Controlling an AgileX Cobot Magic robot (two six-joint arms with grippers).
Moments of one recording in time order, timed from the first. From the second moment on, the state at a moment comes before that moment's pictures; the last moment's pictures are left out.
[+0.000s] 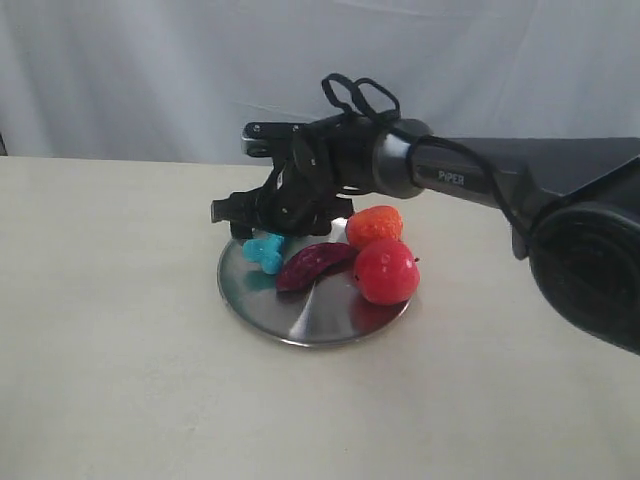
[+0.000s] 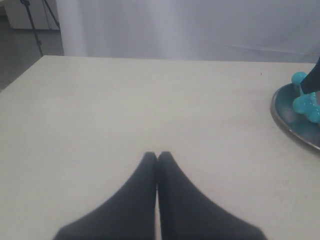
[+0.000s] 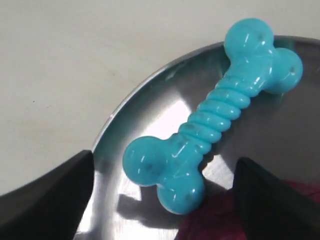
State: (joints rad) left arm 0.07 0.00 0.00 -0.02 0.35 0.02; right arm 0.21 2.34 -1.88 0.00 0.56 0.33
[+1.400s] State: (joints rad) left arm 0.07 0.00 0.00 -0.02 0.35 0.02; right arm 0.27 2.28 -1.88 -0.17 0.51 0.56
